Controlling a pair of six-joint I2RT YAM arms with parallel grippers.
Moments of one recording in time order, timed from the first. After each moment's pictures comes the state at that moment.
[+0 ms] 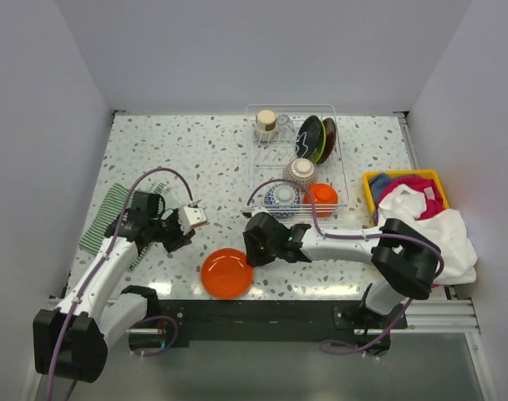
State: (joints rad) left arm -0.15 0.96 0.60 -0.67 0.56 0.85; right arm 1.07 1.60 0.85 -0.19 0.04 0.69
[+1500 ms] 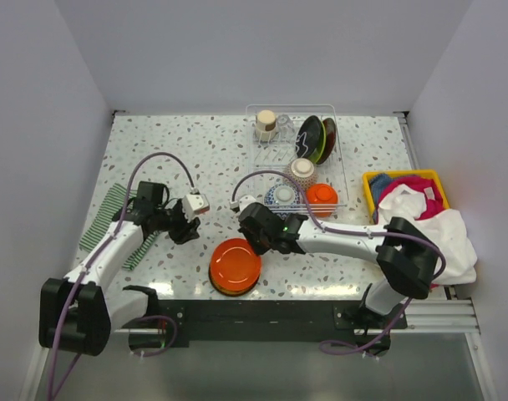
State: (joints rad) left arm -0.14 1.12 0.65 -0.54 0.62 0.75; right arm 1.07 1.61 1.01 -0.35 0.19 0.36
